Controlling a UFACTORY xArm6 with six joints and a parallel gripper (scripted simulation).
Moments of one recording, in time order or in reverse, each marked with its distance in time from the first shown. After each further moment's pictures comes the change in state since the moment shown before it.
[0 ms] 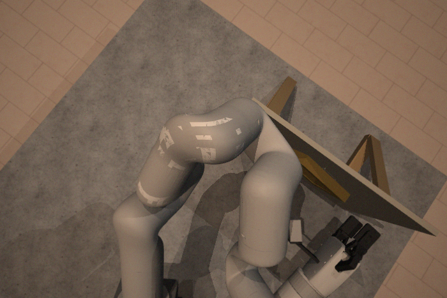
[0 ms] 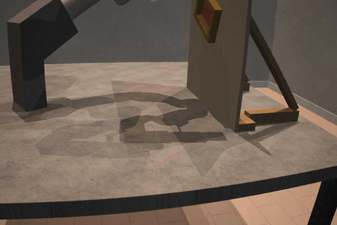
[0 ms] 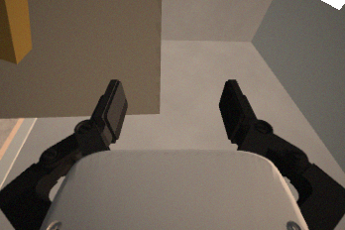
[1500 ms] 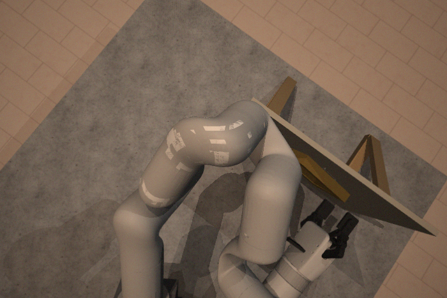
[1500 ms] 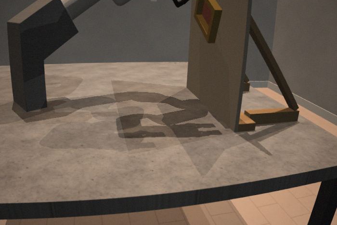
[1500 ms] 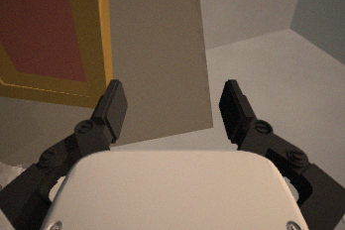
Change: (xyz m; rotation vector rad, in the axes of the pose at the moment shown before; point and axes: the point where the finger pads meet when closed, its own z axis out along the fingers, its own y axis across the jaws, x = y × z) arm 0.040 -0.046 -0.007 0.041 0.078 0.318
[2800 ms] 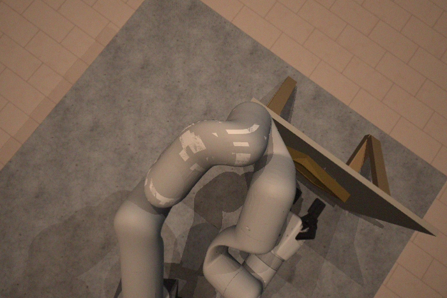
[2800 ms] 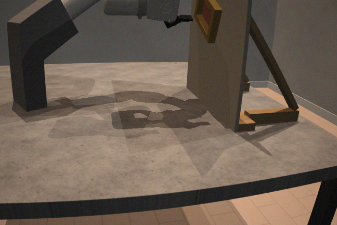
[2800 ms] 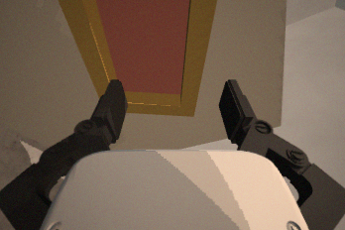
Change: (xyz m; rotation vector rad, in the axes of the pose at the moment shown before) arm 0.030 -0.090 -0.014 0.066 0.012 0.192
